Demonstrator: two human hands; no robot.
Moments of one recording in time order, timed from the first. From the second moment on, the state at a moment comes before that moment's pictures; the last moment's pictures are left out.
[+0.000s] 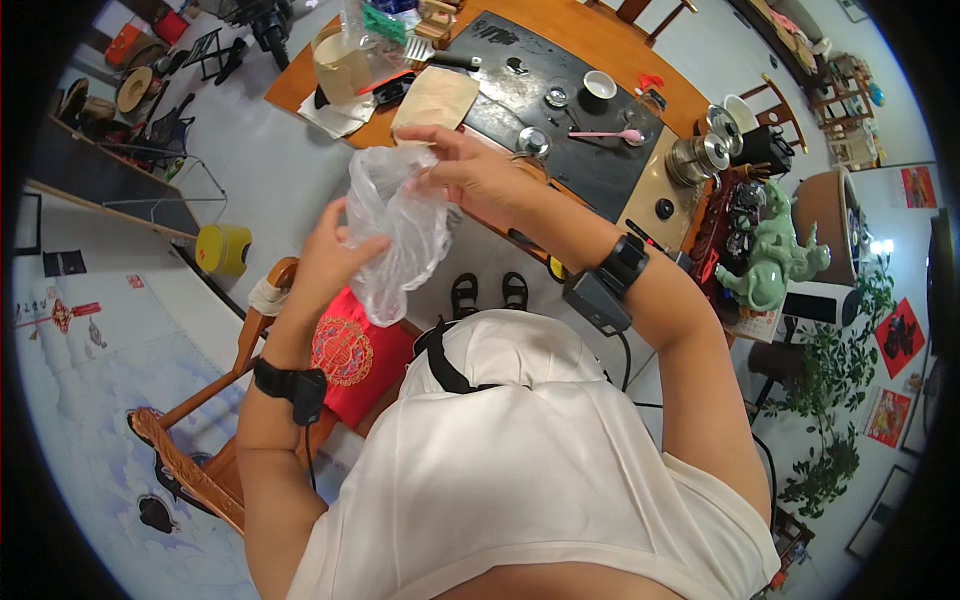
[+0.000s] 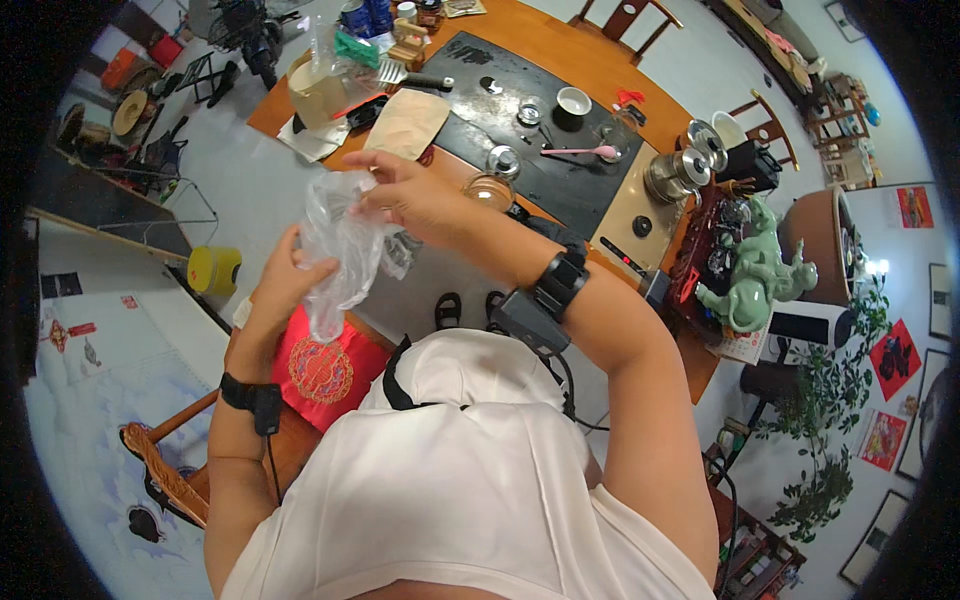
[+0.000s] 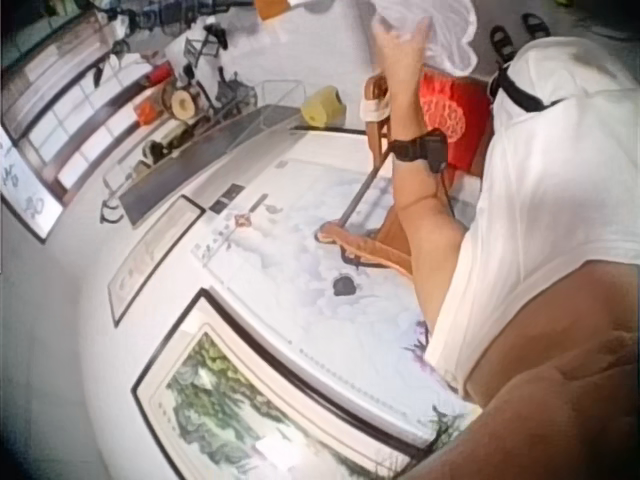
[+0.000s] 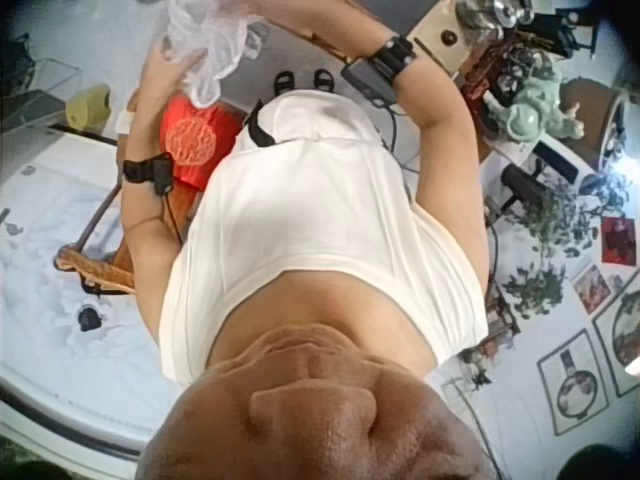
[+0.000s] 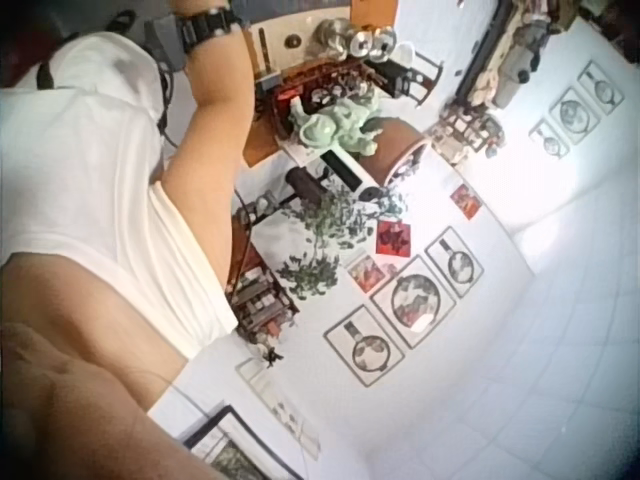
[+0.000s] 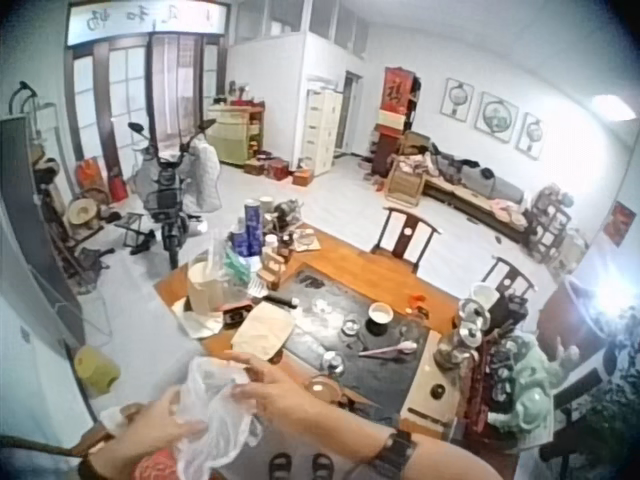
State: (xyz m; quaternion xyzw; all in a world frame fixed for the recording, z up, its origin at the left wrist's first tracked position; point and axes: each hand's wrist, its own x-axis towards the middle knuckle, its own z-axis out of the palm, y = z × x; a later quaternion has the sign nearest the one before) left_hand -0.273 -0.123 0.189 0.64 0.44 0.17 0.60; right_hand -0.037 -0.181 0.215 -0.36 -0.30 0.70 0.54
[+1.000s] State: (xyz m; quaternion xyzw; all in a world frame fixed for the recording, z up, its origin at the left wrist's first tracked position) left_hand -0.275 -0.099 0.150 0.21 0.43 0.21 0.85; right_hand 0.024 -0.252 0.192 -0.62 -0.42 0.60 0.30
